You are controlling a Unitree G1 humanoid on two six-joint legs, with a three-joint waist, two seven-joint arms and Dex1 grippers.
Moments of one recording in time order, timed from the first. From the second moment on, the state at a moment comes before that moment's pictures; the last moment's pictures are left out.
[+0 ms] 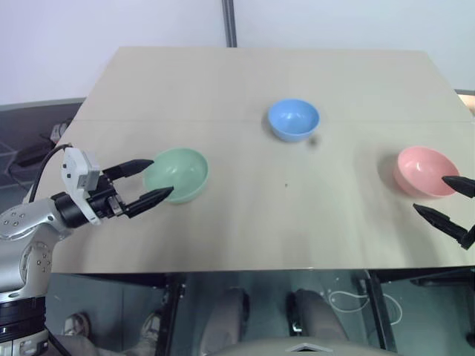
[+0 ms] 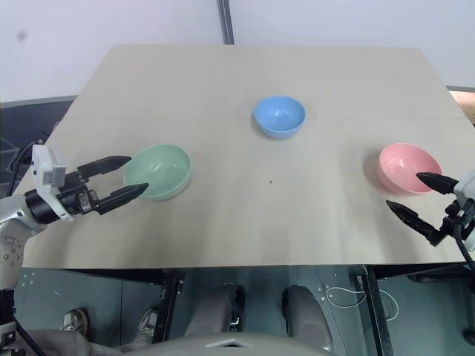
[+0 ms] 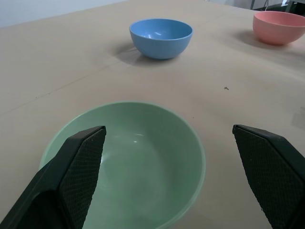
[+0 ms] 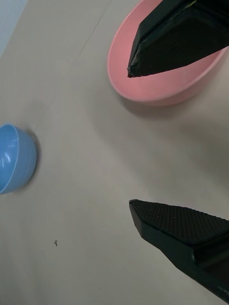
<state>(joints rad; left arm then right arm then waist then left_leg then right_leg) -0.04 0.85 0.43 -0.09 -0.64 0.32 -1.12 0.31 -0.84 -0.69 -0.43 0.56 0.42 0.93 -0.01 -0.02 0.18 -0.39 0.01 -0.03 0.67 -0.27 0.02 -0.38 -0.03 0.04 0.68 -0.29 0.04</state>
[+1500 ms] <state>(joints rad) -0.10 0.72 0.31 -0.22 -0.70 0.28 -1.15 -0.21 -0.85 -0.14 -0.08 0.15 0.57 0.63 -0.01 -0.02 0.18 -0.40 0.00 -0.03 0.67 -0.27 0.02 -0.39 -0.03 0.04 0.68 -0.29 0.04</state>
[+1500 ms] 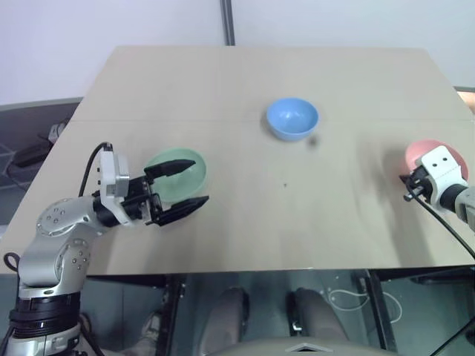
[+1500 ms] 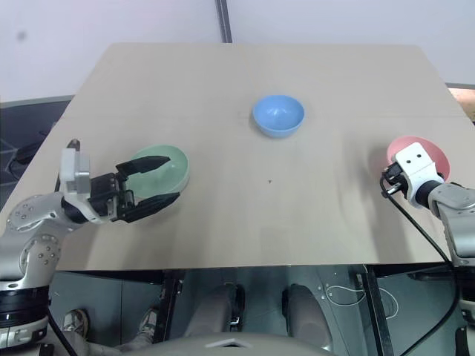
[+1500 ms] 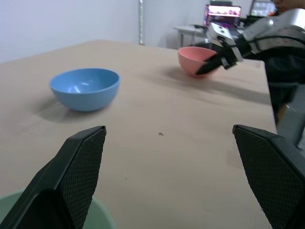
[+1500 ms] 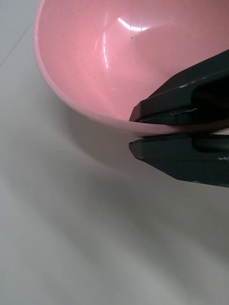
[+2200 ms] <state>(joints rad) -0.09 0.71 0.30 -0.28 -0.55 0.35 -0.88 -0.36 -0.65 0.26 -0.32 0.15 0.54 0.73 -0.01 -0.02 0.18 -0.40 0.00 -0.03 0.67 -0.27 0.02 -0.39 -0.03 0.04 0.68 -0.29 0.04</state>
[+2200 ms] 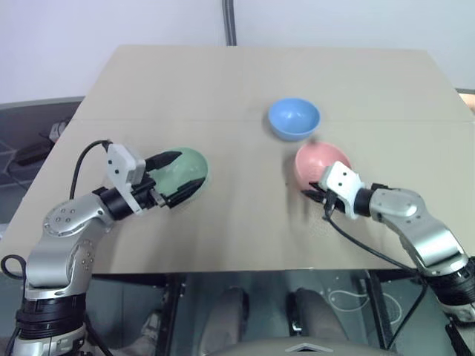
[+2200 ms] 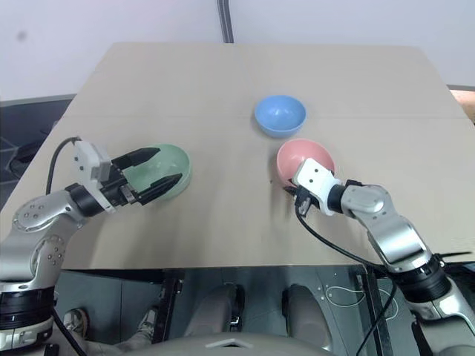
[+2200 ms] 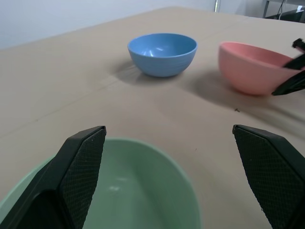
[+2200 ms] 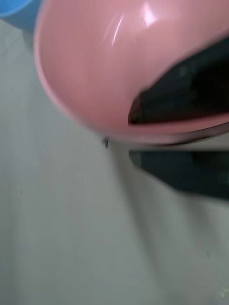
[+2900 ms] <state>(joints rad) -0.04 1.03 0.07 -0.41 -0.12 0.41 -0.84 -0.20 -0.65 -0.02 -0.66 0.49 0.62 0.77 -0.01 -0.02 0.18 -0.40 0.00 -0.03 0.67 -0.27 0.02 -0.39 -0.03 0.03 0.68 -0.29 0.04</state>
